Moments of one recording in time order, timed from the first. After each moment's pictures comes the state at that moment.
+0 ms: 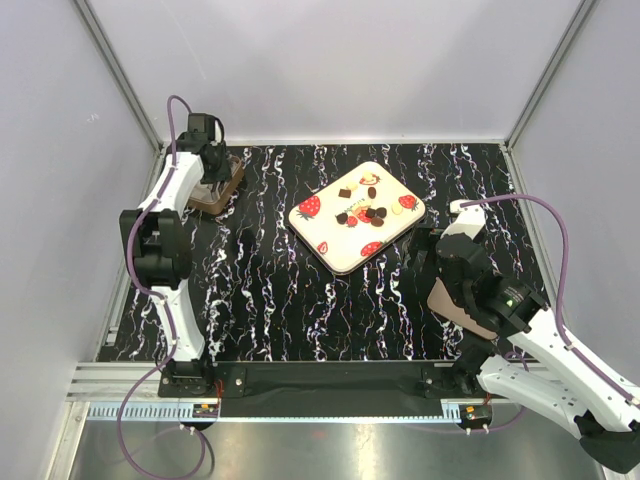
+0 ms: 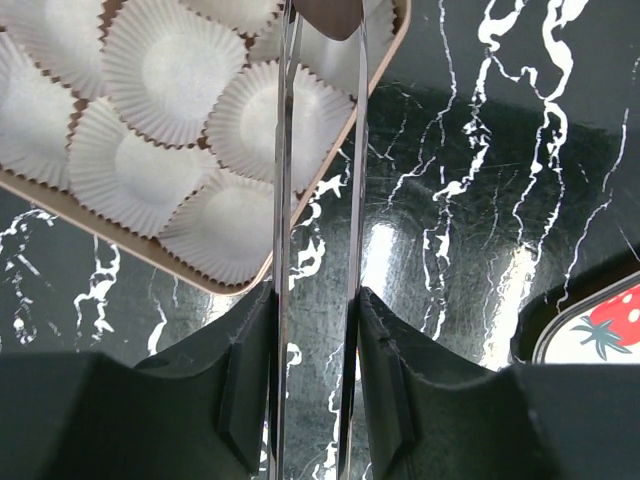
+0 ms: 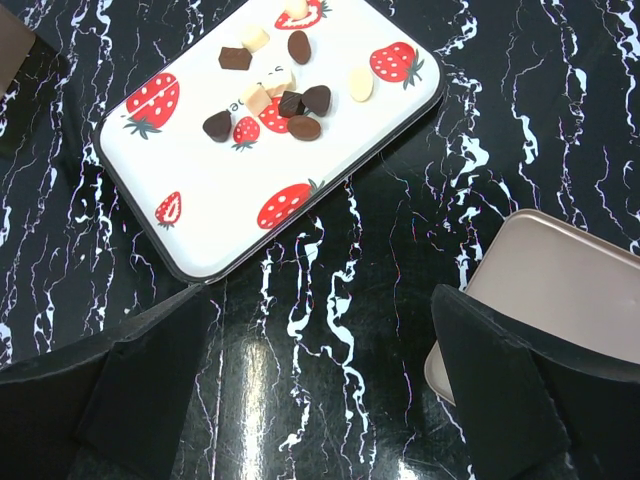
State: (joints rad) left arm -0.02 2.01 1.79 -0.69 -0.08 -0.20; right arm 0.76 0.76 0.89 -0.64 0.59 0.52
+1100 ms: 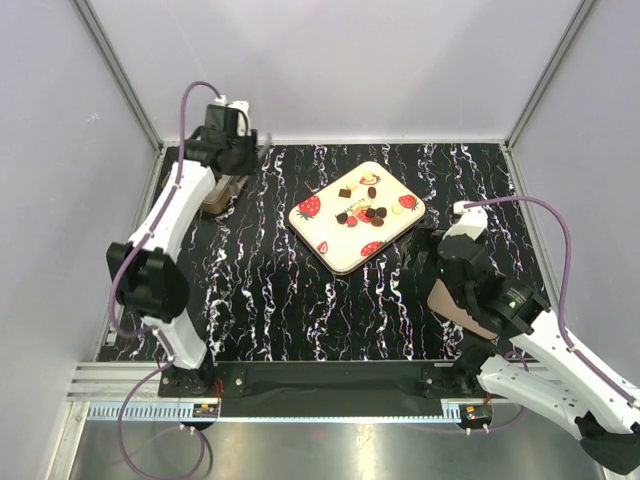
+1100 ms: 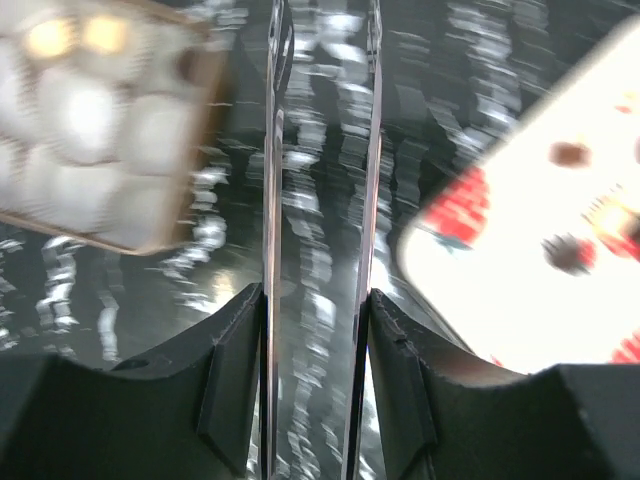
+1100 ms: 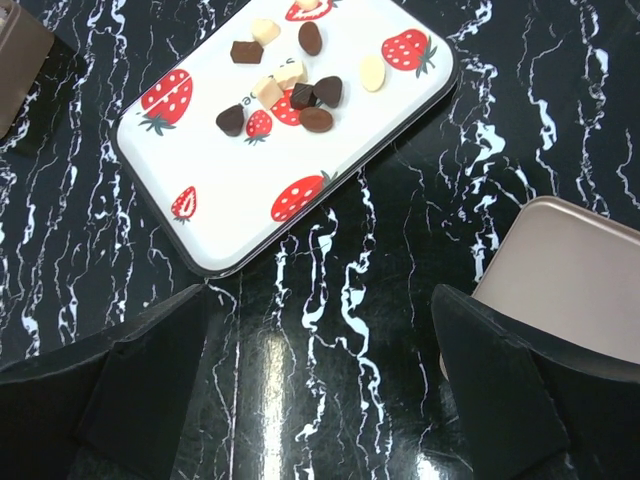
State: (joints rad) left arm -0.19 1.78 1.75 -0.73 -0.04 -0.17; right arm 0.76 0.75 0.89 -0.65 0.57 0.57
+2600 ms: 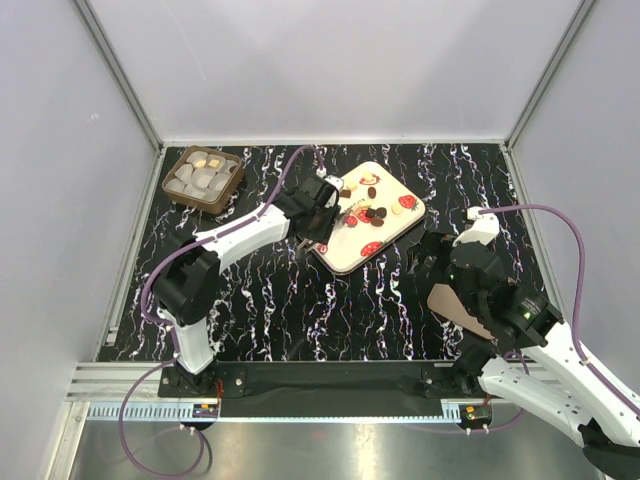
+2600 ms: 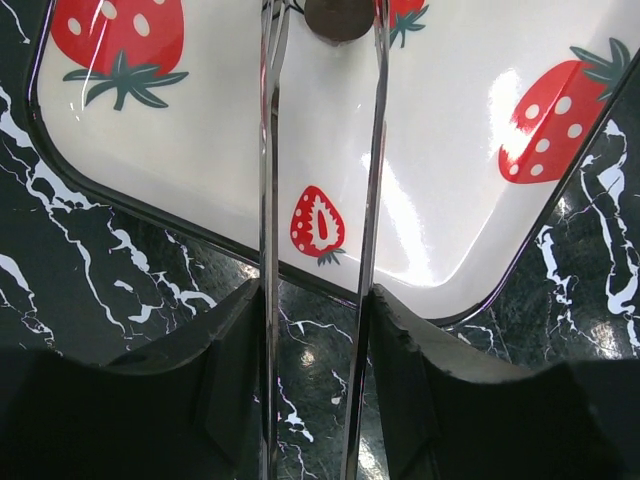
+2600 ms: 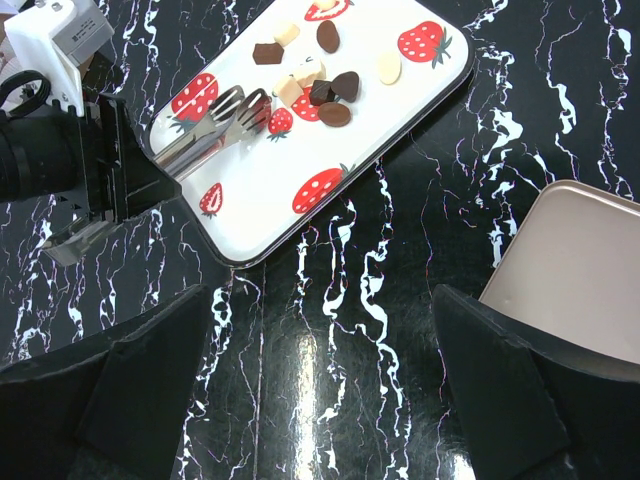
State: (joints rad) left arm -0.69 1.83 1.40 -0.53 -0.10 -0.22; right arm 0.76 0.67 0.89 -0.70 0.53 0.63
